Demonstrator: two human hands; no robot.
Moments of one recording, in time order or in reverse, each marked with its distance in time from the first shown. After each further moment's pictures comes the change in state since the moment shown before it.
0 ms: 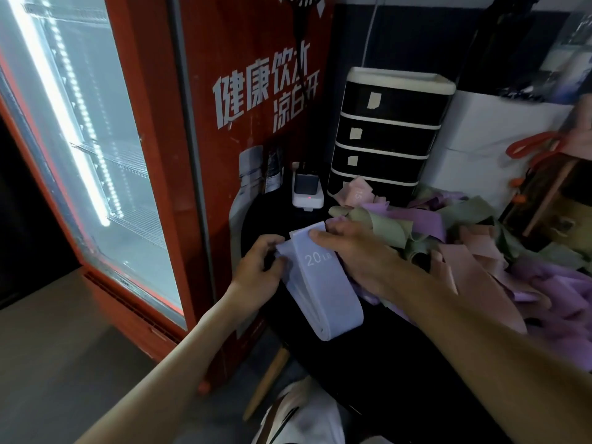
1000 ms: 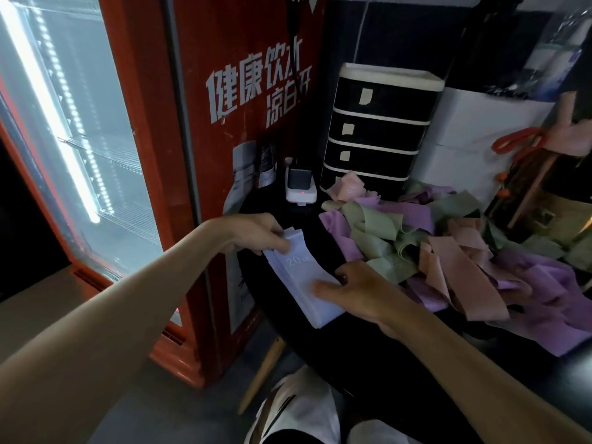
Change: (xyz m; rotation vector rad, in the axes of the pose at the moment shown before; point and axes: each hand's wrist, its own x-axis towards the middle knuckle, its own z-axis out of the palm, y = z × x) left_hand 0.061 0.063 -0.035 0.513 -0.693 -0.225; right_hand -0.050 0.032 0.000 -0.576 0.038 0.093
